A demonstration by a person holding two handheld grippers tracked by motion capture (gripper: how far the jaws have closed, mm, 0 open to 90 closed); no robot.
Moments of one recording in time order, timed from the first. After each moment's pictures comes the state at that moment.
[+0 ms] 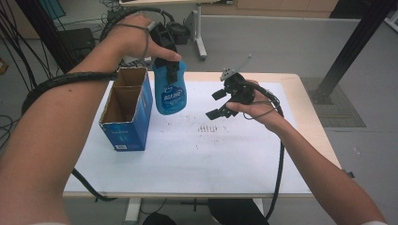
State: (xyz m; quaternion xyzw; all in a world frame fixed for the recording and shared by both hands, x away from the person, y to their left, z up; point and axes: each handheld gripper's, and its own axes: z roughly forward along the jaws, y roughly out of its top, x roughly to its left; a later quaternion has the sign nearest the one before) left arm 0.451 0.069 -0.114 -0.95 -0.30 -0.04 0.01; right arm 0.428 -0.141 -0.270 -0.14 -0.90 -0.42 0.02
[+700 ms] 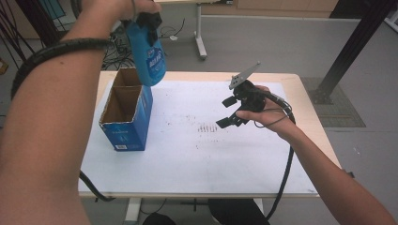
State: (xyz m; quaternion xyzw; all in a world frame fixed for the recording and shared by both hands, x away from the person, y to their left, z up) left arm 0.465 0.127 -0.031 -0.82 -0.57 -0.08 -0.03; right arm 0.406 -0.162 -0.270 -0.15 -0.91 -0.39 0.01
